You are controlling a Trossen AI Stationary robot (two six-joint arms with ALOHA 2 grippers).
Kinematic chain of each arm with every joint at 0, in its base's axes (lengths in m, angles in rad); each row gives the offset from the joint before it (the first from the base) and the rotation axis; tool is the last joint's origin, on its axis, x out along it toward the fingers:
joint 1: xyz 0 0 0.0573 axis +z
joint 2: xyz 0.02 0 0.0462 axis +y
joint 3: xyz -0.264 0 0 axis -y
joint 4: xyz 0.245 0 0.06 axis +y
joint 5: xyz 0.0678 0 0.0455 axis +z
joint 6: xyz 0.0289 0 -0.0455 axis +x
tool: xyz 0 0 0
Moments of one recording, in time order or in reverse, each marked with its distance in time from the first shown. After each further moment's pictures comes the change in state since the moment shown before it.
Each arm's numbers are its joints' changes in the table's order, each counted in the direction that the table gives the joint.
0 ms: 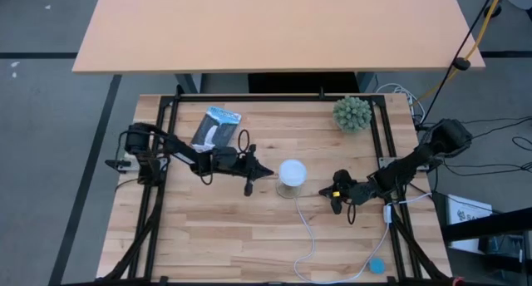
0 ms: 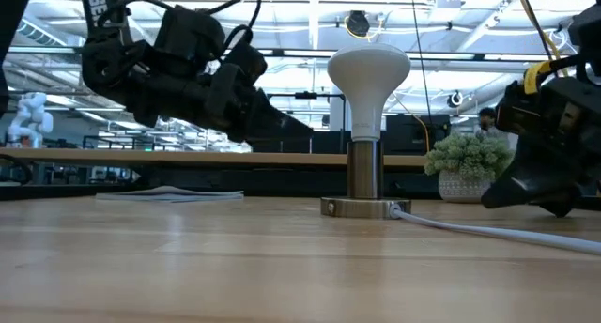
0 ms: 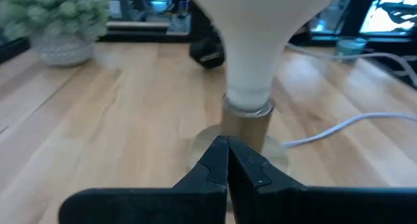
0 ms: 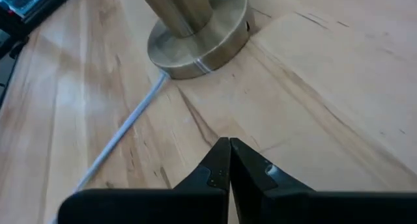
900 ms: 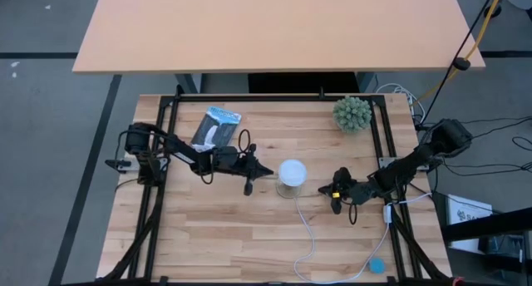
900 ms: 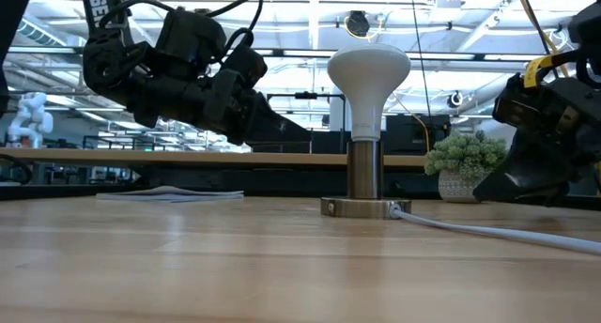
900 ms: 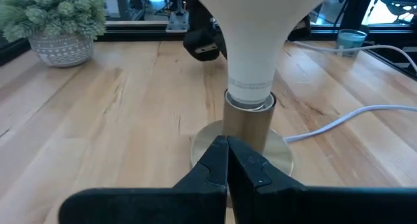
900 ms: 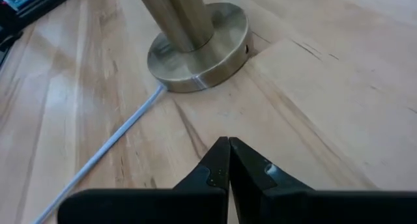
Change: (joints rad) left arm 0.005 0.000 0.002 0.016 -0.013 0.029; right arm -0.001 0.000 0.000 -0.026 -0.052 -0.118
